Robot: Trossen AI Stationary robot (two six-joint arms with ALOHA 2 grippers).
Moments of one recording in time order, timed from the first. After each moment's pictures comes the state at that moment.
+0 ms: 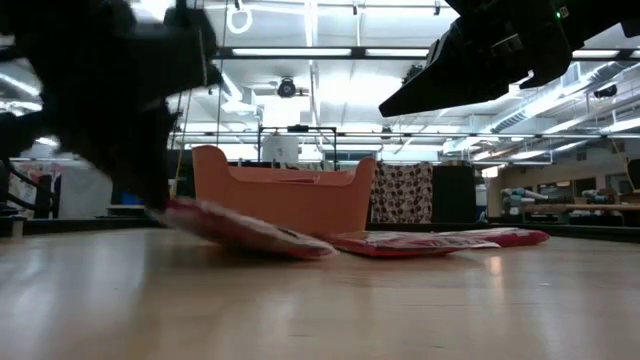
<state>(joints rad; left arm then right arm) -0.61 1.94 1.24 -0.88 -0.59 -0.15 0.48 1.60 0.74 0.31 0.63 0.02</state>
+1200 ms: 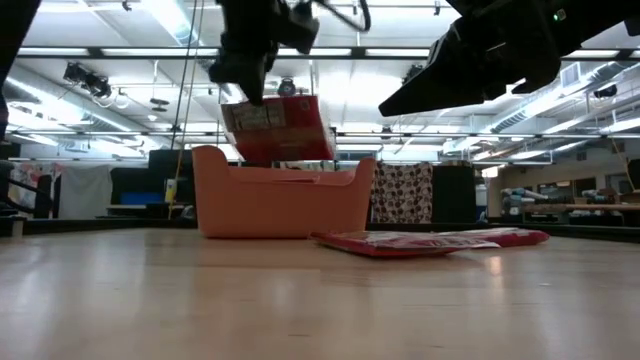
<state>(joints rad) -0.14 1.93 1.74 -1.51 -0.86 -0.20 0.48 1.60 0.74 0.31 0.68 0.01</state>
